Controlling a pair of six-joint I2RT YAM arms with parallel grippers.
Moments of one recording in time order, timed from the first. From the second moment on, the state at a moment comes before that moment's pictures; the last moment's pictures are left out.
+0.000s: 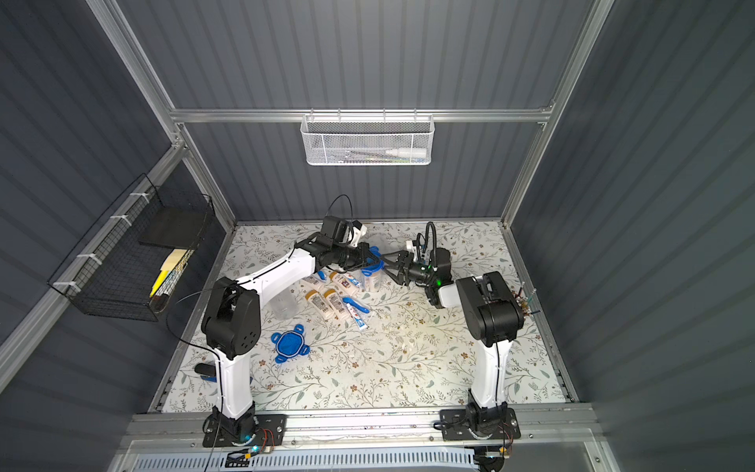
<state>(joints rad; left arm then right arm) -0.54 2.03 1.64 -0.38 0.57 -0.60 0.24 1.99 0.92 1.01 -0.95 1.44</state>
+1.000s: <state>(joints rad) -0.54 2.09 2.19 -0.80 0.34 -0.58 0.51 1.42 1.20 -0.44 -0.31 0.43</state>
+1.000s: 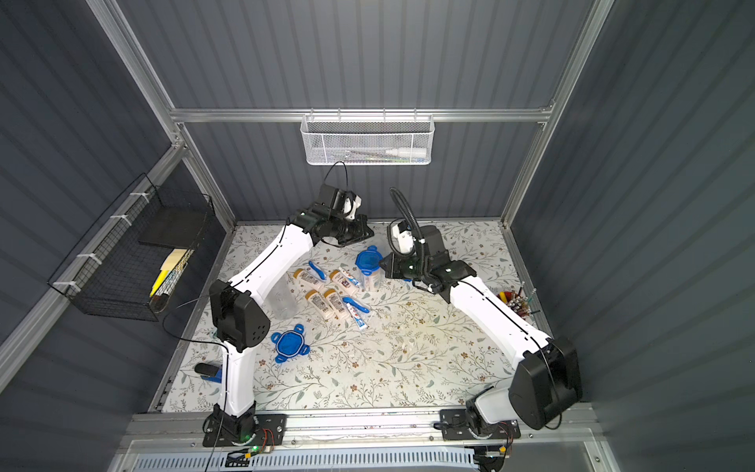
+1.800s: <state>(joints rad) -0.49 2.27 2.12 -0.86 0.26 -0.55 0.48 1.93 1.65 -0.75 -0.09 0.30</state>
